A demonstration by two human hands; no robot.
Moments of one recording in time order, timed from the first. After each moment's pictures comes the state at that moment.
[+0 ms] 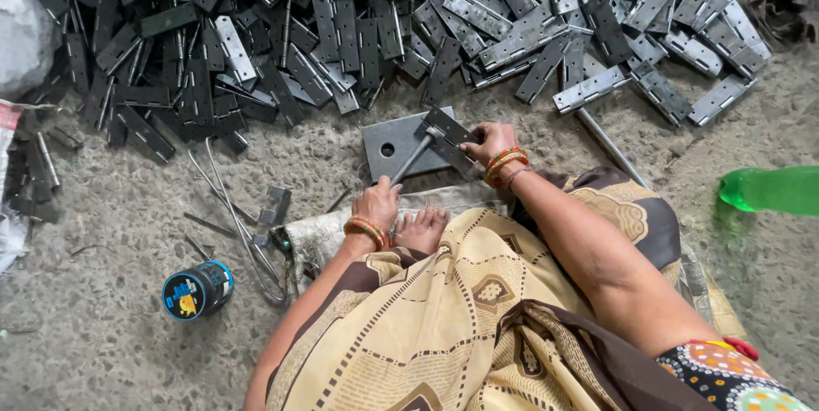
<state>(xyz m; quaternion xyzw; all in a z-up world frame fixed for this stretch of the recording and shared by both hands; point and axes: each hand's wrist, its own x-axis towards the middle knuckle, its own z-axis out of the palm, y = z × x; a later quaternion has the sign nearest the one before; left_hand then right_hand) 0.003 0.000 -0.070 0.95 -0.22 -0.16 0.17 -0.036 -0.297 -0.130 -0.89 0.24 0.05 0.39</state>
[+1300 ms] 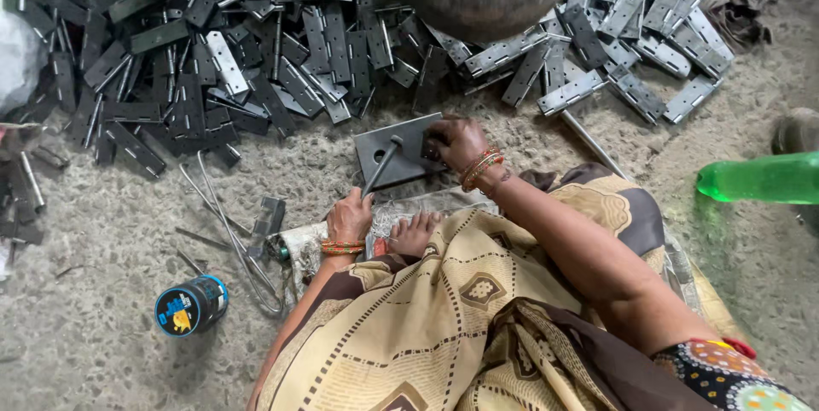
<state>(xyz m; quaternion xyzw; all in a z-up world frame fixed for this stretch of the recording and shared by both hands) 0.010 0.044 -0.083 0.96 -0.15 -0.13 0.18 -0.022 -0.254 -0.020 -0.92 0.06 -0.11 0.38</state>
